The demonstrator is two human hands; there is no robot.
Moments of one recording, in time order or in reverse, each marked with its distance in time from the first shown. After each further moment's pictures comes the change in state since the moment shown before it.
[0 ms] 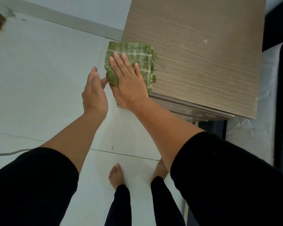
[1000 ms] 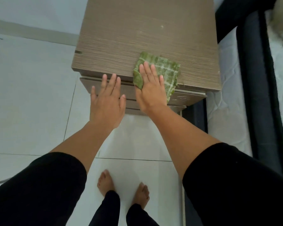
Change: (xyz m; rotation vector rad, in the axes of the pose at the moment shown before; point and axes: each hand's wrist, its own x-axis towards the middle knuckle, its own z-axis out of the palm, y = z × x) left_hand -0.080 -0.067 0.064 1.287 -0.234 0.774; right_hand -0.124 0.106 -0.004 0.050 0.111 0.341
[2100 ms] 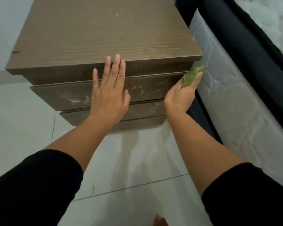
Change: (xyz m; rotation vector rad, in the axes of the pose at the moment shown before) left_hand 0.035 0.058 0.074 0.101 0.353 0.407; right_hand -0.030 0.131 0.064 0.845 0.972 0.668
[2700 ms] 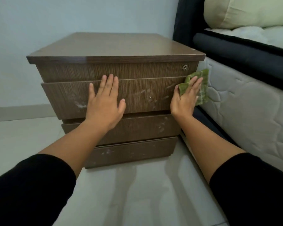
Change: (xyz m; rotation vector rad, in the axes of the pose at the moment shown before) left_hand -0.032 -0.049 0.067 0.108 0.190 -0.034; right_hand 0.011 0.079 0.037 -0.117 -0.066 -0.453
